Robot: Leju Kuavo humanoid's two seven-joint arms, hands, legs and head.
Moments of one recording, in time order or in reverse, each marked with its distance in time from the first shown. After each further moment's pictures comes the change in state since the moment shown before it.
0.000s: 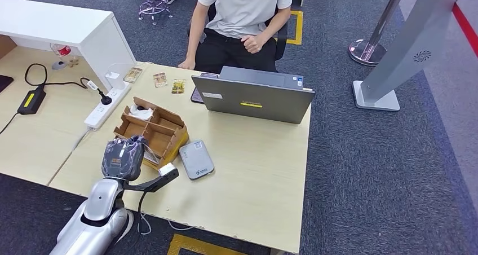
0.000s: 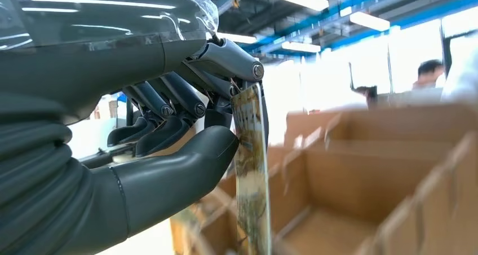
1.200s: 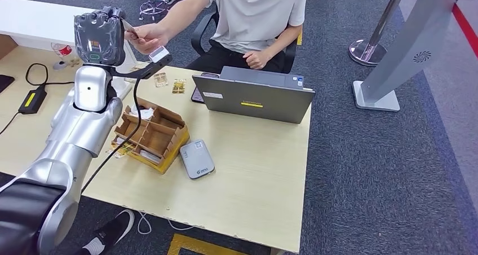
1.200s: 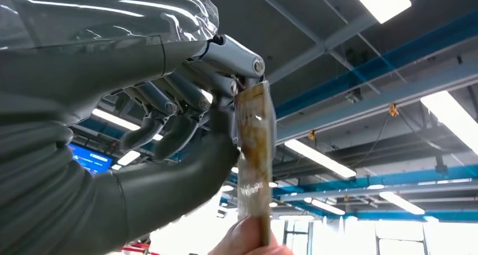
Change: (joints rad) left arm -0.776 -0.053 -0.050 0.486 -0.194 0.215 0.066; right arm -0.031 0.000 0.047 0.003 0.078 0.006 0.037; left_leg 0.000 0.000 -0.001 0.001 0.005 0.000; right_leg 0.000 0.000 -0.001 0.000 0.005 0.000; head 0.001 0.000
